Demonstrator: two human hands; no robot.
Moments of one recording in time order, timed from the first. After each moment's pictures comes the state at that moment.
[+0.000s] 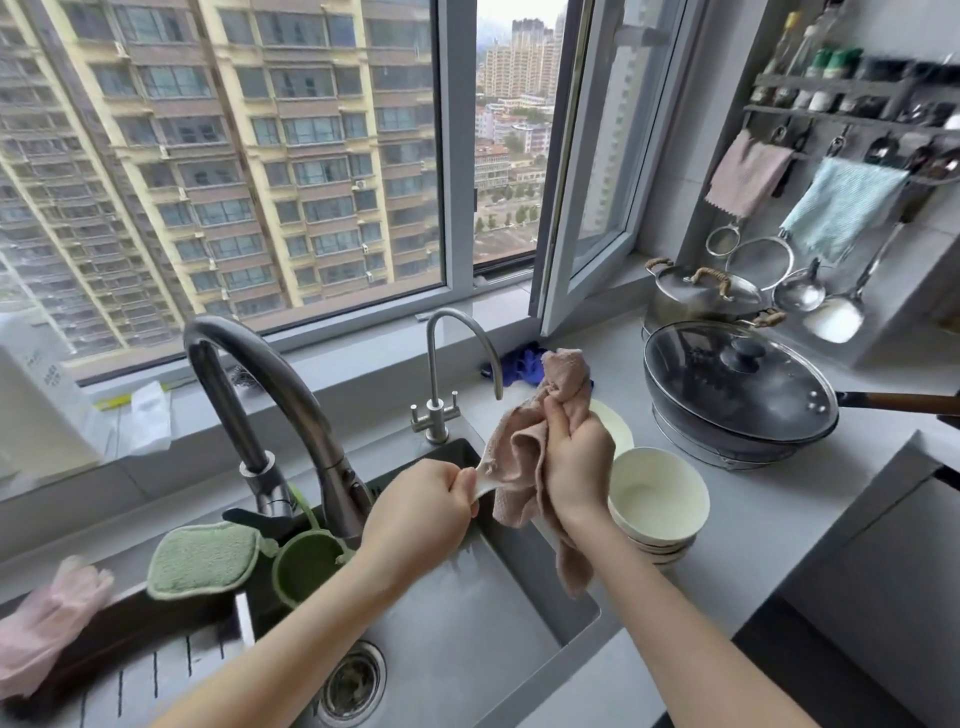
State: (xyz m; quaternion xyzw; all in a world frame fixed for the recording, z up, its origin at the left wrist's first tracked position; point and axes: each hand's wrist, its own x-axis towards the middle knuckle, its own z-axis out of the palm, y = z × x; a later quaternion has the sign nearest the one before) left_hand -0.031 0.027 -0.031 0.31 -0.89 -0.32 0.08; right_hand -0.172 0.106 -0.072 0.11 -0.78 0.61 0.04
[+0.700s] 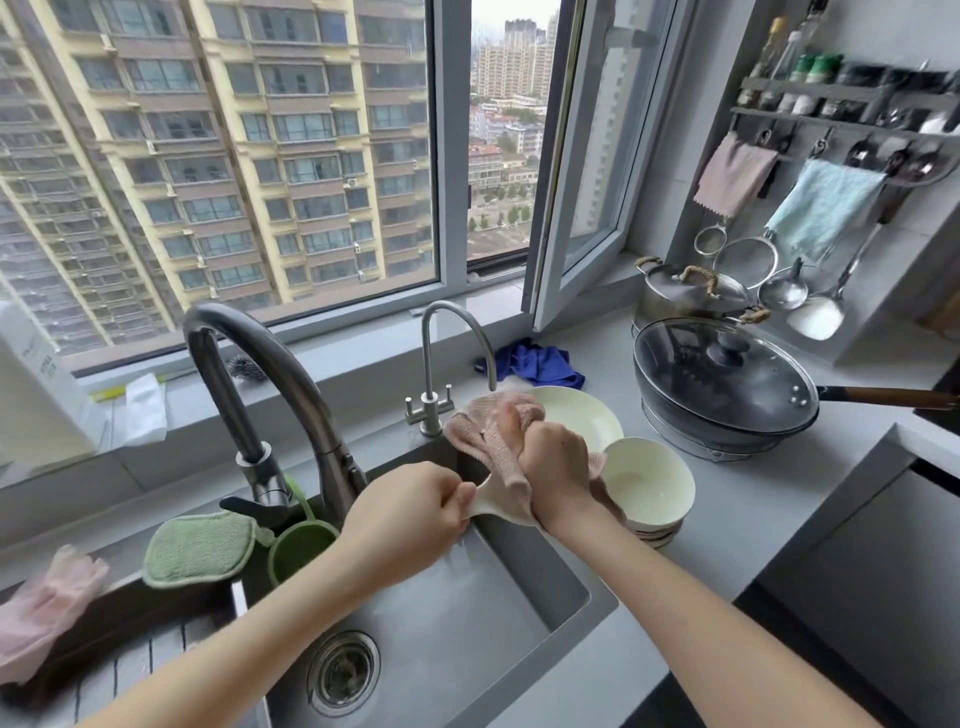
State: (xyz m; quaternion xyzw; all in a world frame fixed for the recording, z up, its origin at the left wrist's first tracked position) left_hand -0.011 0.031 -0.021 0.22 -0.95 -0.21 0.04; right_hand -0.150 0.109 -0.062 0.34 -0.89 0.30 0.10
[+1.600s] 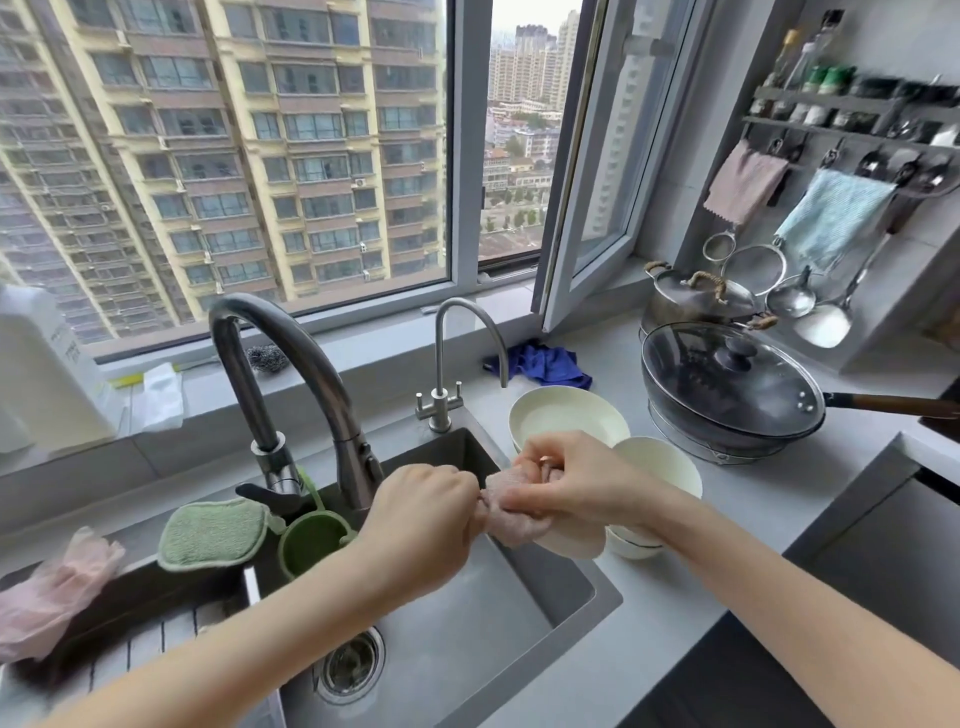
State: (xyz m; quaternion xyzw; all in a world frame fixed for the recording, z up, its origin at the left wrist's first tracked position) left_hand 0.005 0.037 -0.025 0.12 -0.99 0.01 0.04; right_hand -0.135 0.158 -0.016 0.43 -0.78 0.36 -0.29
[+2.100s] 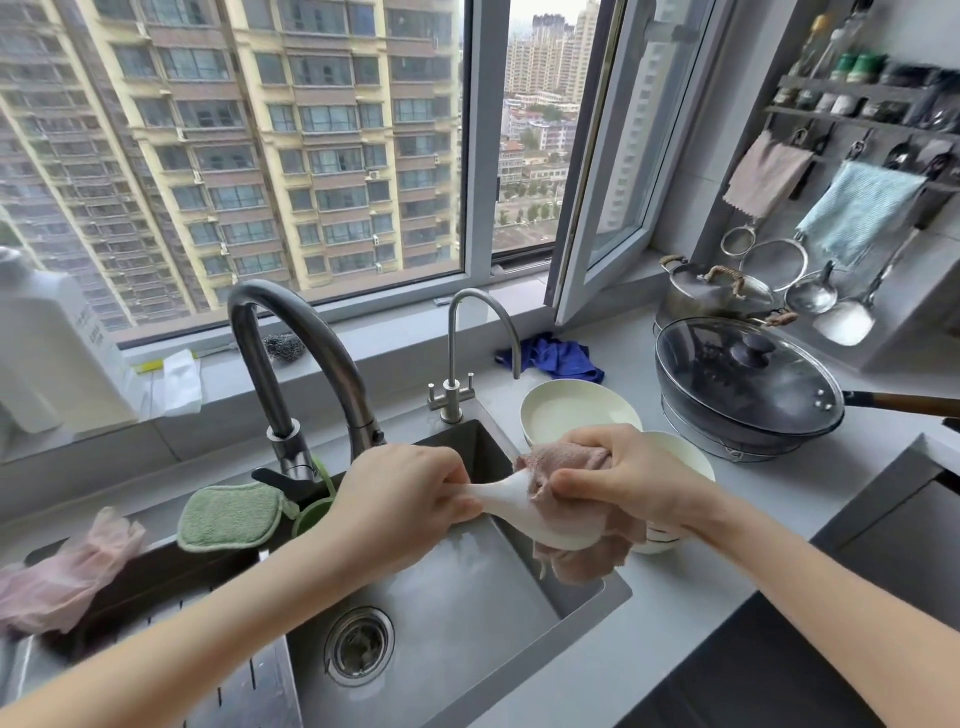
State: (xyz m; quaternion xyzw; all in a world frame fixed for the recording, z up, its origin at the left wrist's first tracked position) left_hand 0.025 0.026 -0.003 0.17 -0.98 -0.10 0.08; right_hand -0.142 0.178 -0.021 0.40 -0.71 0.46 -0.35
